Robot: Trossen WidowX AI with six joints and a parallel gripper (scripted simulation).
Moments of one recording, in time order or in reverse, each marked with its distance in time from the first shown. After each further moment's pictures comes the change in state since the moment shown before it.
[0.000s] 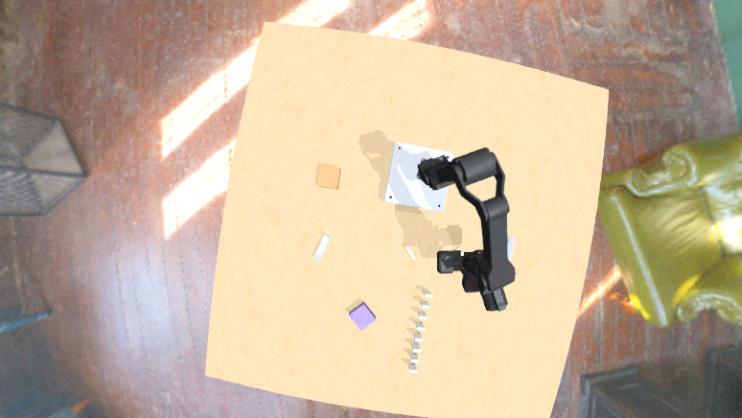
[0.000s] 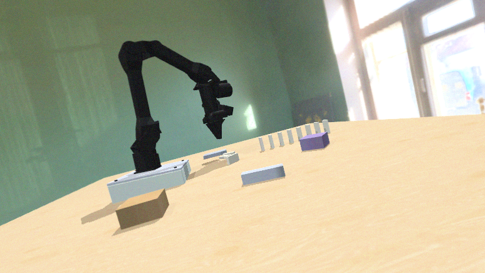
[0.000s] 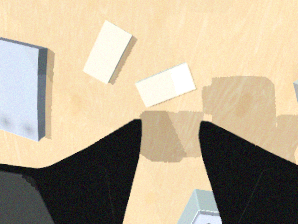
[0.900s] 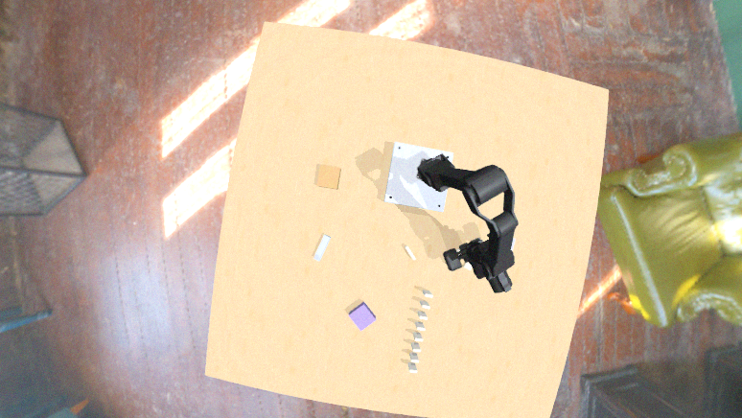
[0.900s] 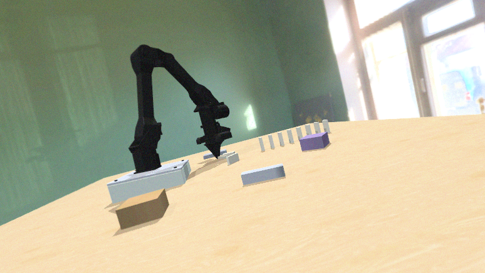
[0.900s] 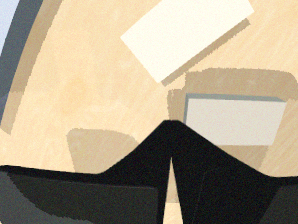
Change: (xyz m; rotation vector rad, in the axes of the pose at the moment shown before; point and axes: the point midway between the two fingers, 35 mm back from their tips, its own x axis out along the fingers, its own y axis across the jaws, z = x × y) arm 0.079 0.039 -0.017 -0.356 0.003 0.006
